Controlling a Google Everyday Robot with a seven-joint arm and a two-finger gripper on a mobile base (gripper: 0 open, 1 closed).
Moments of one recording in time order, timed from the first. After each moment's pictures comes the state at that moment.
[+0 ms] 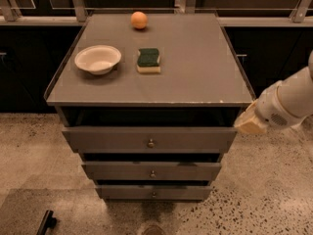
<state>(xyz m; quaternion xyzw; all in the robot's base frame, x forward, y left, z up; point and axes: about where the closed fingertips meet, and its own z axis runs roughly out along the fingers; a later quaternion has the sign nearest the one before) 0.486 -0.242 0.811 -0.49 0.84 0.05 0.23</state>
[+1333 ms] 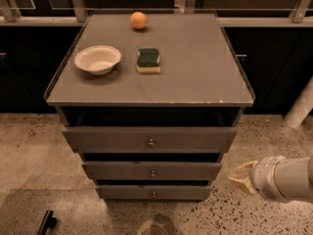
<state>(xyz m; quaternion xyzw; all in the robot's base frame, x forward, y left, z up) 0.400 -0.230 0.697 -0.38 0.87 0.08 0.30</state>
